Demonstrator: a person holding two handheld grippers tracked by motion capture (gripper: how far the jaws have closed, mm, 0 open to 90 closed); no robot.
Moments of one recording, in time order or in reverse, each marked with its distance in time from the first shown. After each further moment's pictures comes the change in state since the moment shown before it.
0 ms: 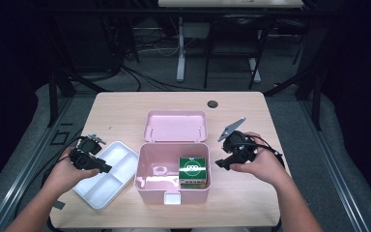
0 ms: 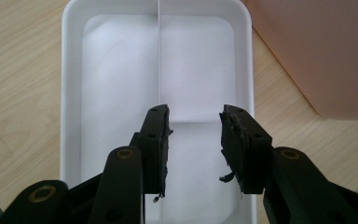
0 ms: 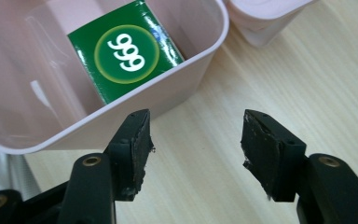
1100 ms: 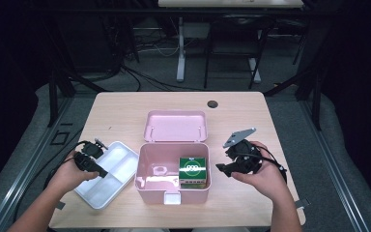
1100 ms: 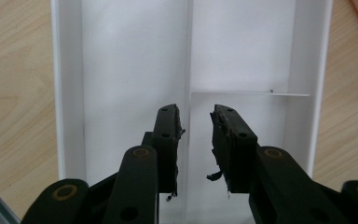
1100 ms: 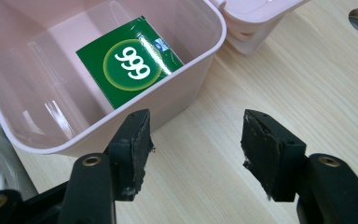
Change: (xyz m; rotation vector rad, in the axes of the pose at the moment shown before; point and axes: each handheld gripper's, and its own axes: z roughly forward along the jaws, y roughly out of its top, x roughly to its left) left arm 0.018 -0.007 0.039 0.184 0.033 -0.036; right arm 0.021 -0.019 -0.011 -0.113 -0.081 0.067
